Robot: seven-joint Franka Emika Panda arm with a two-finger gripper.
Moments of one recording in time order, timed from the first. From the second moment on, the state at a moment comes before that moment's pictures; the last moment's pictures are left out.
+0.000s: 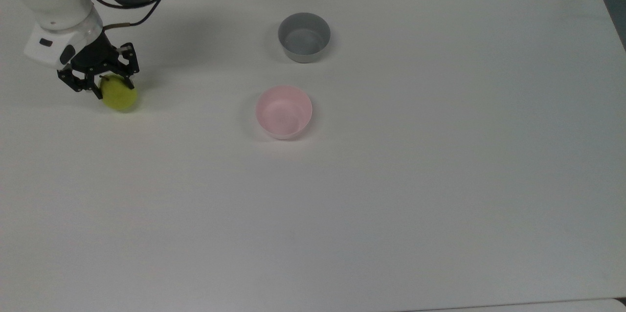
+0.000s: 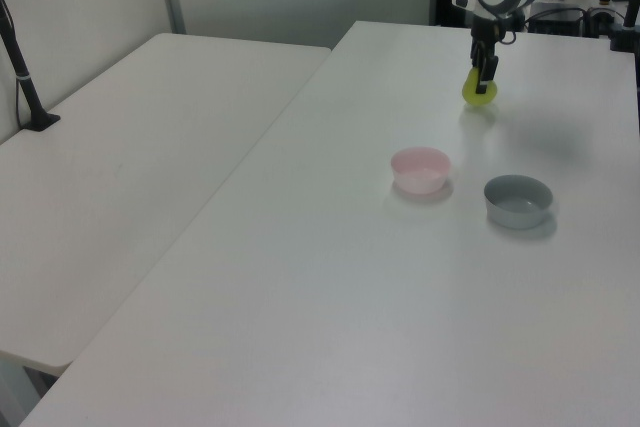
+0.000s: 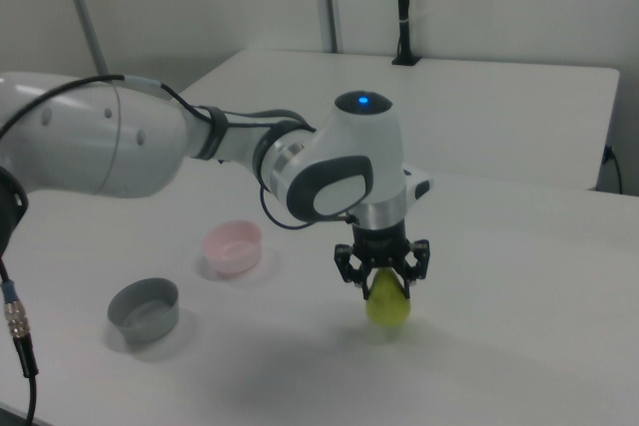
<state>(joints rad) -0.29 0.38 -0.18 -1.77 0.12 2.21 -0.97</state>
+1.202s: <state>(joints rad) -0.23 0.24 -0.18 -1.44 0.08 1.62 -0.76</state>
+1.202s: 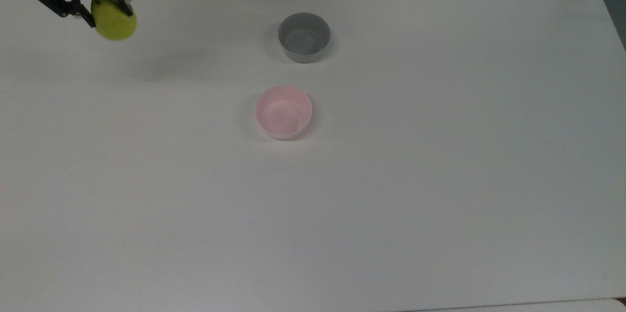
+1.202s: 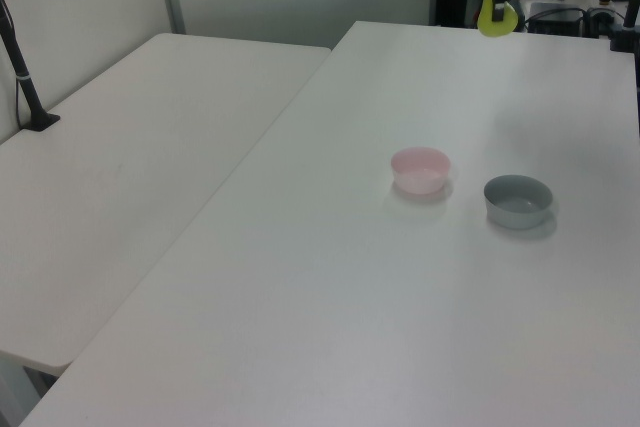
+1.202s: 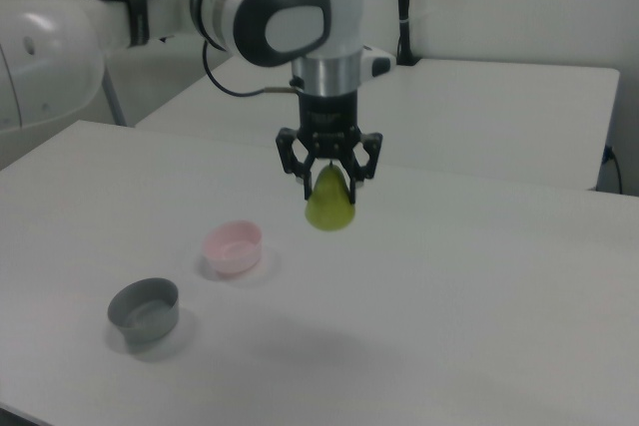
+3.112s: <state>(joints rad) 0.25 0.14 -0.15 -1.98 0.08 2.29 -0.09</state>
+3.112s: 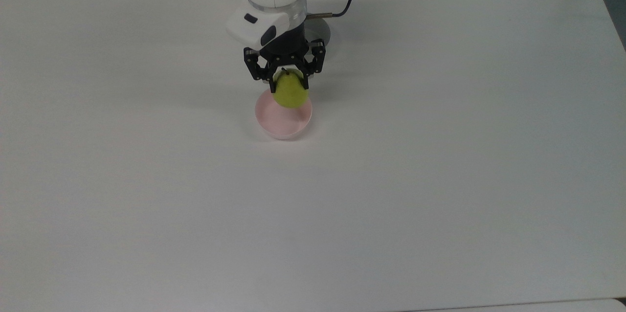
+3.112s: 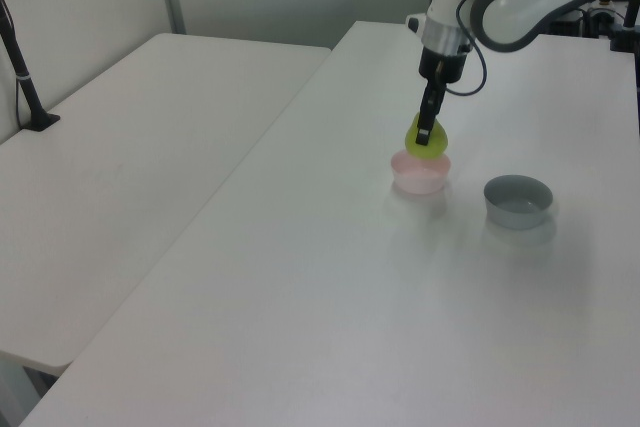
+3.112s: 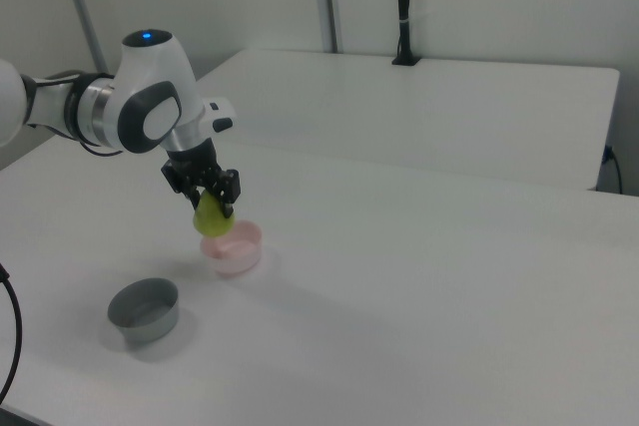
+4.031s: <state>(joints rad) 0.25 0.28 -0.15 -1.98 0.06 2.42 -0.09</state>
